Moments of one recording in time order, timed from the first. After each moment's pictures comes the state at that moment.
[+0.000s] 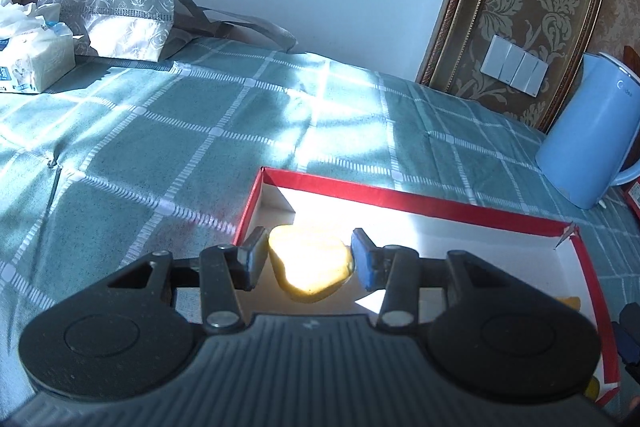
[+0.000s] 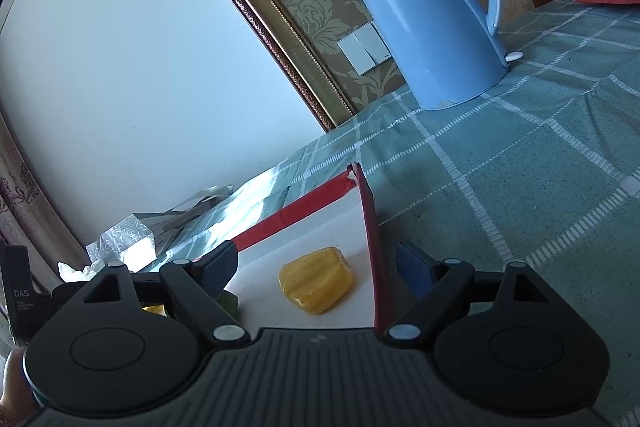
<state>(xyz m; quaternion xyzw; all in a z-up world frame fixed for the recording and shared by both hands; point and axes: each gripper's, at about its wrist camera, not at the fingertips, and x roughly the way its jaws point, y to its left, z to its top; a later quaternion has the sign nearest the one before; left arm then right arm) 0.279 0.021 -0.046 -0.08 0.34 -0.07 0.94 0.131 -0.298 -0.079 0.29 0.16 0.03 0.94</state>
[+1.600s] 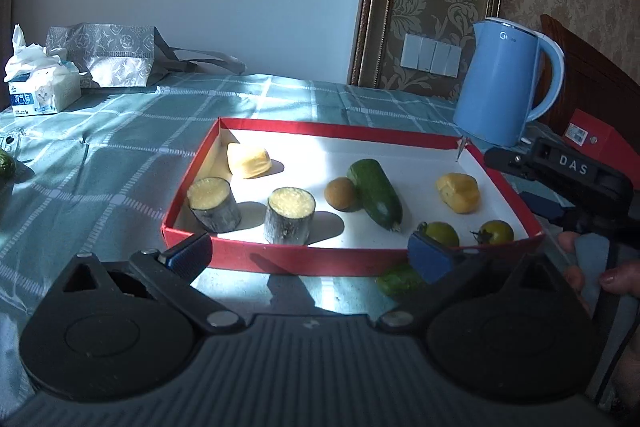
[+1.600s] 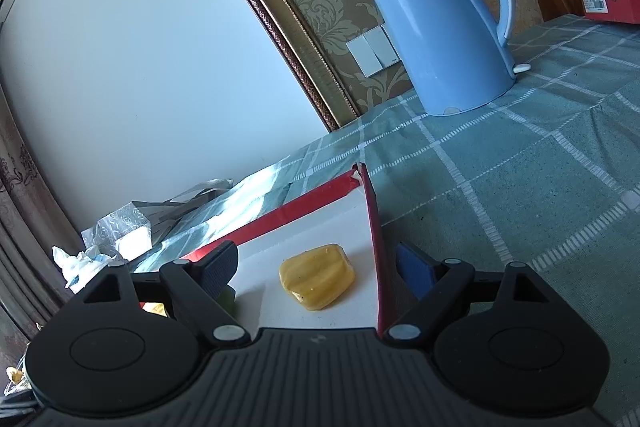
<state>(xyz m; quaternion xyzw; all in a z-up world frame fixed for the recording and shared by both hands) 0.104 -0.009 -0.052 -0.02 0.26 -0.13 0.96 0.130 -0.291 -0.077 0.27 0.16 0.03 0.95</state>
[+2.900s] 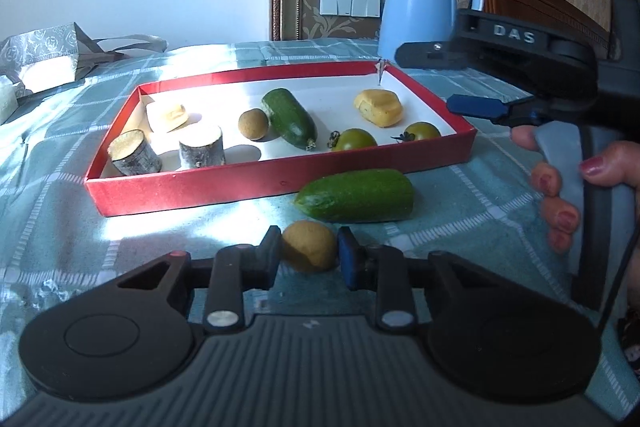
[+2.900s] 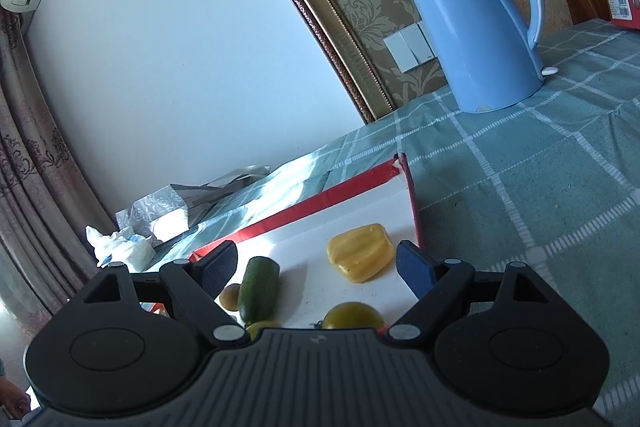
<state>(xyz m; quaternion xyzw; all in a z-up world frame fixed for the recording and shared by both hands) 0.076 -0.031 -0.078 0.05 0.29 -0.22 0.93 0.101 -0.283 -0.068 0.26 0.17 0.09 0.95</state>
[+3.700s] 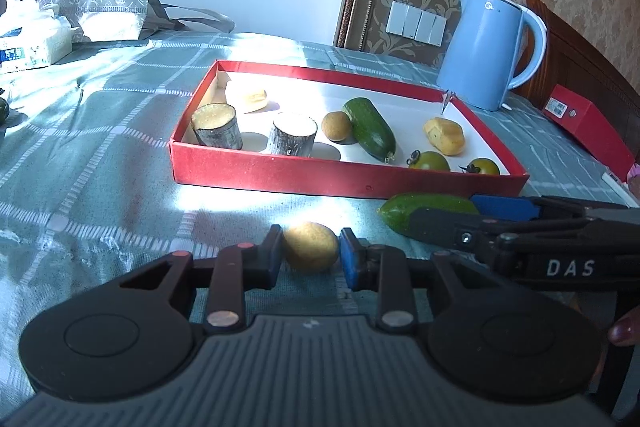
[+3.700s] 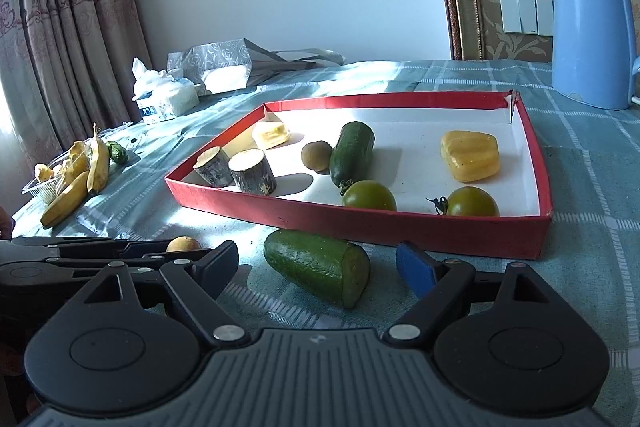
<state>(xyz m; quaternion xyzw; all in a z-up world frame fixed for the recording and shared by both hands) 0.083 0.017 -0.076 -0.04 0.30 -0.16 0.94 0.082 -0.190 -0.076 0.06 0.28 0.17 0.94</state>
